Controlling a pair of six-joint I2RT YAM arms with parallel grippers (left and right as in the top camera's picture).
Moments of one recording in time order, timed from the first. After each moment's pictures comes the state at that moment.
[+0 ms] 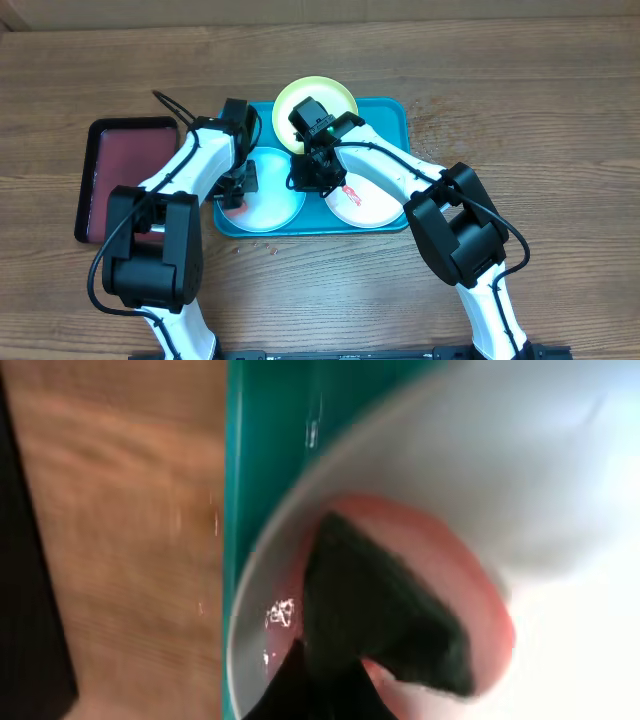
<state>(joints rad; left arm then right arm) -0.16 1.95 1.27 -0.89 -0.23 -0.35 0.66 2.26 1.72 -0.83 -0.29 0.54</state>
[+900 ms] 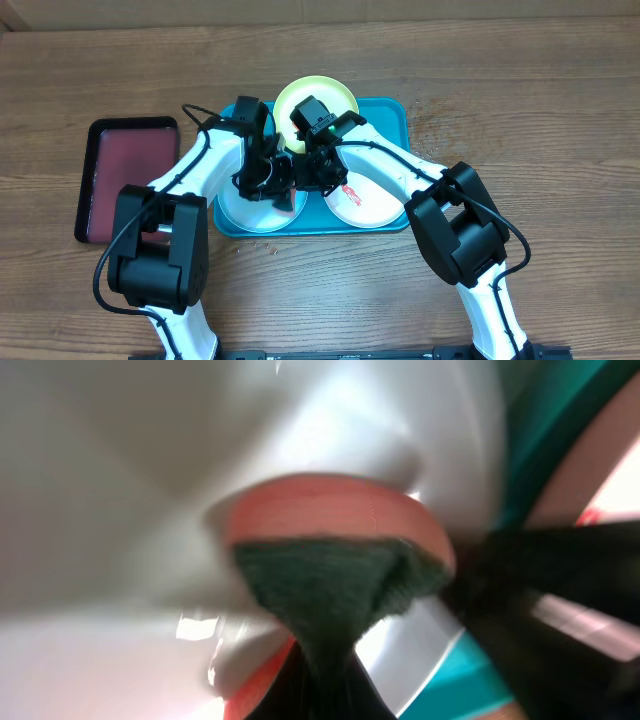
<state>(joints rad) -0.22 1.95 1.27 -0.89 0.34 -0.27 0.66 2.26 1.72 -0.82 -0.29 0.53</state>
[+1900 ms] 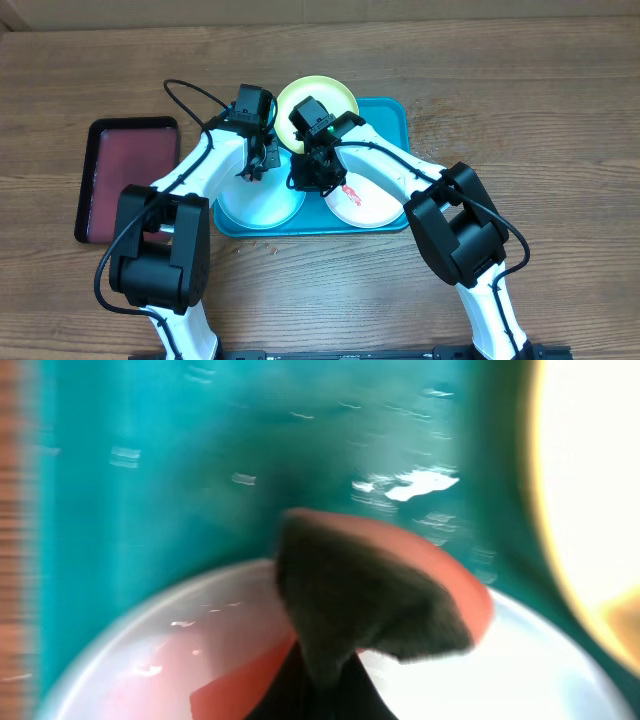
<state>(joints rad) -0.23 1.95 1.28 -0.60 -0.07 -0.38 0.66 2.26 1.72 -0.82 -0.29 0.53</state>
